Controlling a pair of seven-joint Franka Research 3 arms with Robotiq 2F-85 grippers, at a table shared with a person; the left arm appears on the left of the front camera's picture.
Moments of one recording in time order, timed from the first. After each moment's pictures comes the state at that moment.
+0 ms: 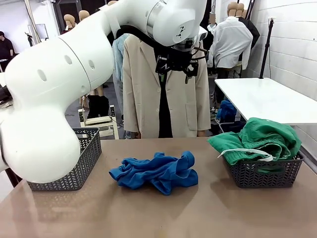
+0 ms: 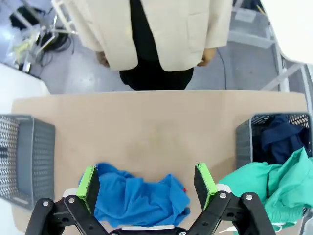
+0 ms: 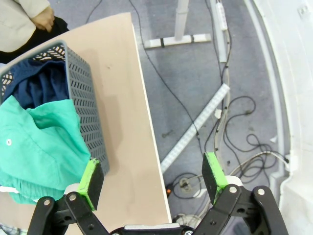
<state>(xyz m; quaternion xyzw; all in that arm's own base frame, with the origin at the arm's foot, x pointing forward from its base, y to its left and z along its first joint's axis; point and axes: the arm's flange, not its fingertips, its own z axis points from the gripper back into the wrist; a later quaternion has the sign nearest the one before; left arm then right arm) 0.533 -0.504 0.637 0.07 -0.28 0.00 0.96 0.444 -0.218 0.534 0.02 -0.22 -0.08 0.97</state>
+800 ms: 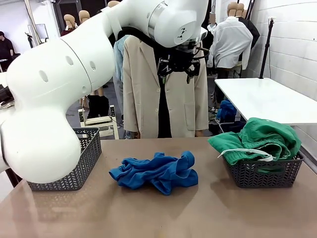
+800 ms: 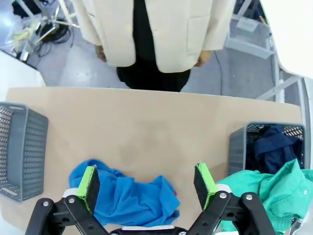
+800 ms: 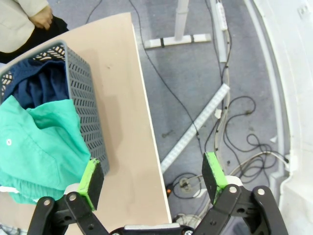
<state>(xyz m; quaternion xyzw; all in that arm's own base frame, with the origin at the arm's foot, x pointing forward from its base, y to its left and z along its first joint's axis) 0.536 -0.501 0.636 0.06 -0.28 0.03 0.96 0.444 -0.218 0.534 0.02 -0.22 -0.08 0.97</state>
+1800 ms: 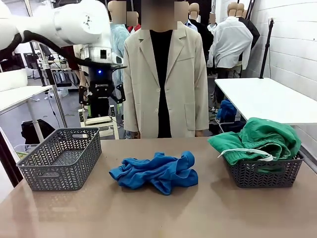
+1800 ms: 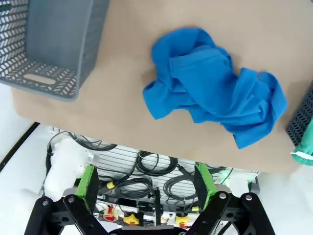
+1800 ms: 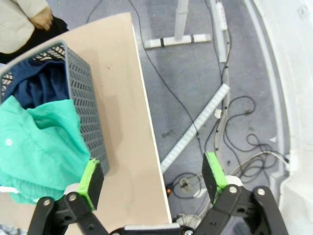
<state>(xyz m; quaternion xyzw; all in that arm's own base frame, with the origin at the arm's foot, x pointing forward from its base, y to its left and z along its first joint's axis) 0.526 -0.237 0.583 0.02 0.11 0.12 0.99 0.444 -0.218 0.534 0.02 -0.22 -0.08 0.97</state>
